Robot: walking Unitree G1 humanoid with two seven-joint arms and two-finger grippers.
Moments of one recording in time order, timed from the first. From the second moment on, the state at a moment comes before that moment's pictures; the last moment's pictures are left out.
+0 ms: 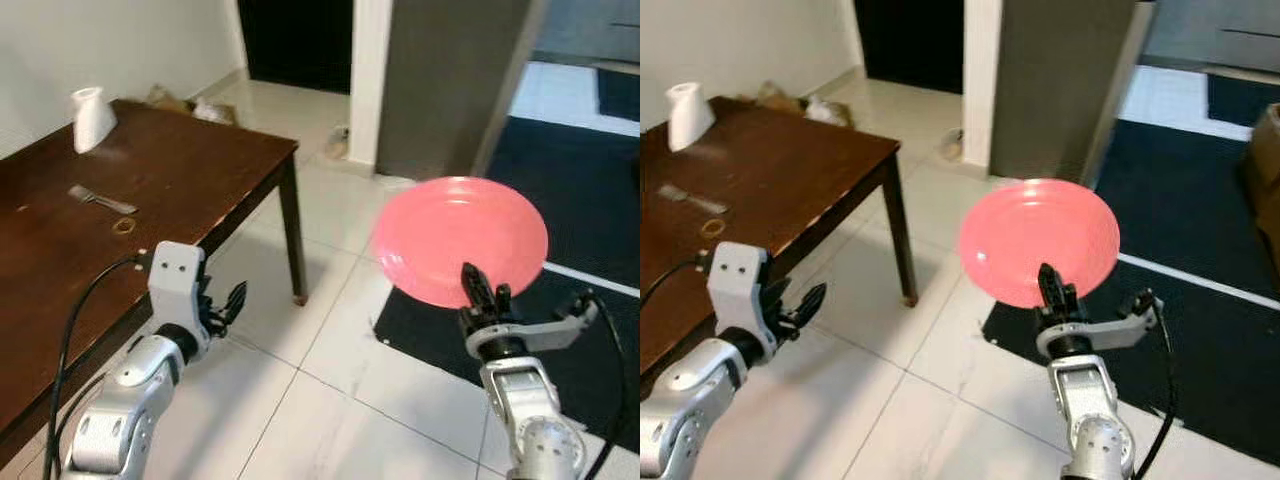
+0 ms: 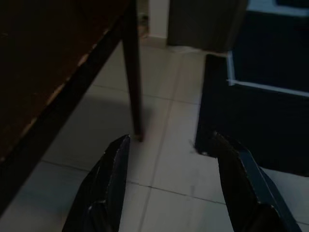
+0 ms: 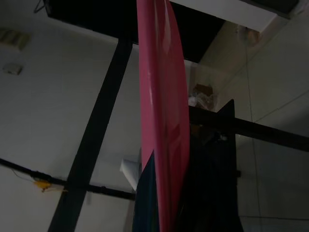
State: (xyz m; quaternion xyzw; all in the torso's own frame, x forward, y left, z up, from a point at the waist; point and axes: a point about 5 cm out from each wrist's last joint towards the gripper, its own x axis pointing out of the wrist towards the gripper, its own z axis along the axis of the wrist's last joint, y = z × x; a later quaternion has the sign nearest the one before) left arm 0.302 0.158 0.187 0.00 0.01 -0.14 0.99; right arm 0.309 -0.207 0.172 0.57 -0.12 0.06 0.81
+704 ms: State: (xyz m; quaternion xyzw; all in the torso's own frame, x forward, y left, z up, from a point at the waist) left arm 0.303 0.162 0.187 0.01 0.01 -0.12 0.99; right arm 0.309 -0.199 0.181 0.57 -0.14 0.10 0.80
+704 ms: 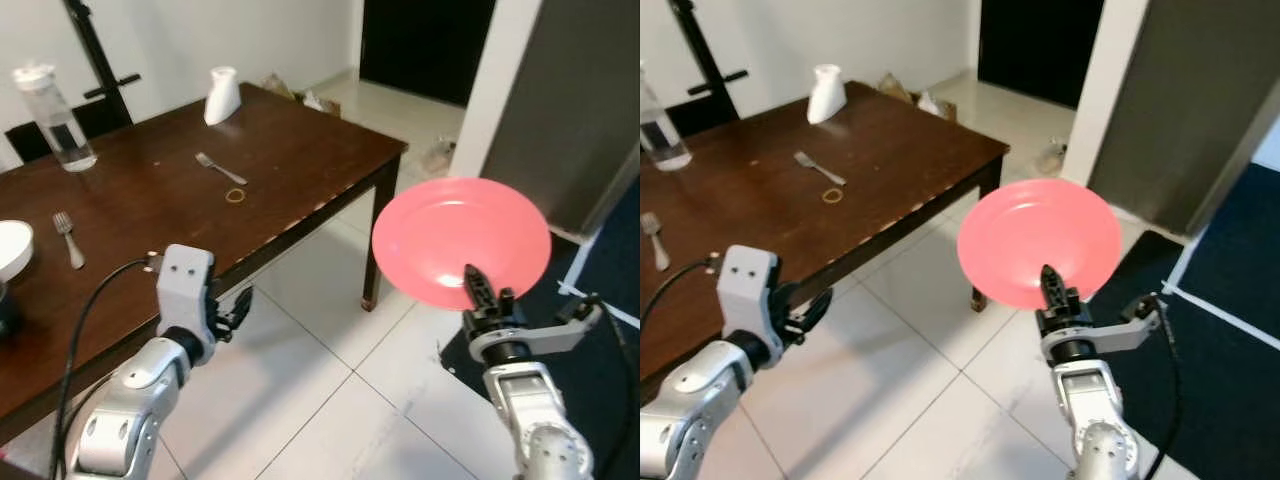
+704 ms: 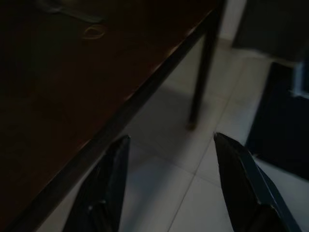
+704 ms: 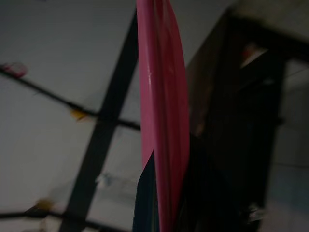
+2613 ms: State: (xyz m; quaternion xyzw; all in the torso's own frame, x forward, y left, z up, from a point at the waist) left arm 0.319 0.149 0.192 0.08 -0.03 -0.11 0.99; right arm 0.295 -0.207 0.215 0.57 -0.22 0.19 0.77
